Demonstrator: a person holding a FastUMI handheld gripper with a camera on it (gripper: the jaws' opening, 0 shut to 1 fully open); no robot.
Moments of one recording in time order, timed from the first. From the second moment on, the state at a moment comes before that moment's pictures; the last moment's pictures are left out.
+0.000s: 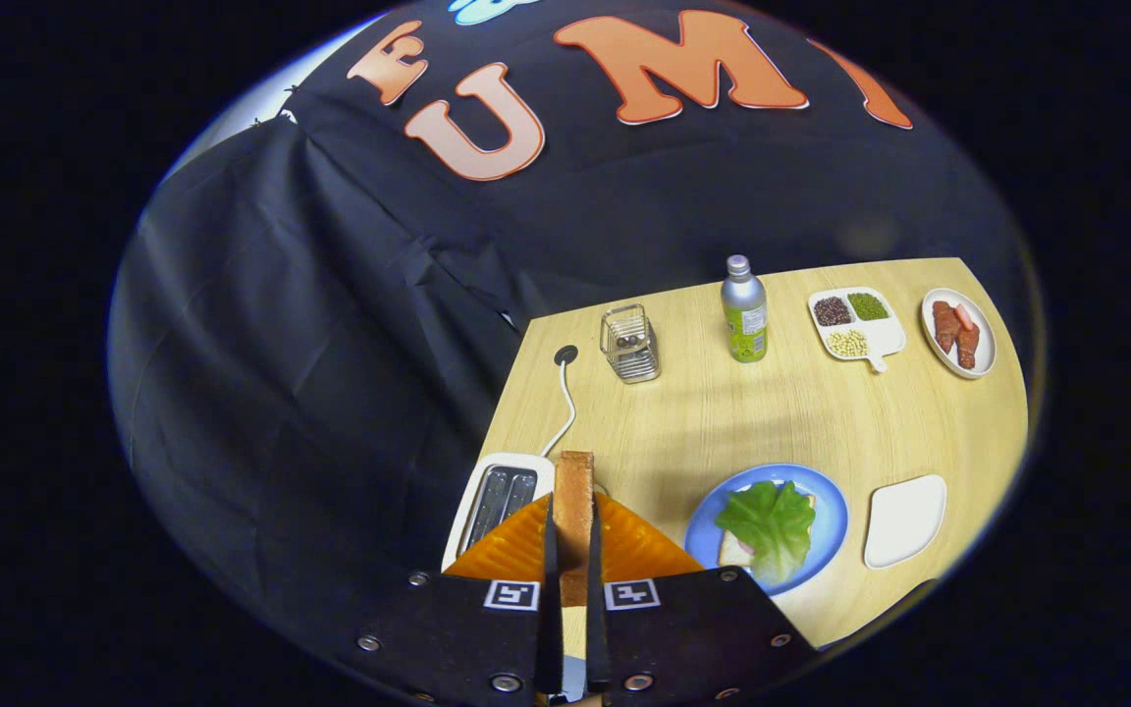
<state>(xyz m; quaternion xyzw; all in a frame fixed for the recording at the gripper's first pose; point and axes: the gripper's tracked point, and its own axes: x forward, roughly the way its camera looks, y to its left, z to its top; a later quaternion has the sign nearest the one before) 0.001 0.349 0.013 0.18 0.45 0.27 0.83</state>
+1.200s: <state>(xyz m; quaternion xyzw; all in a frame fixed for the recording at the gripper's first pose) 0.015 0.252 -0.127 0.25 0.47 0.28 0.80</state>
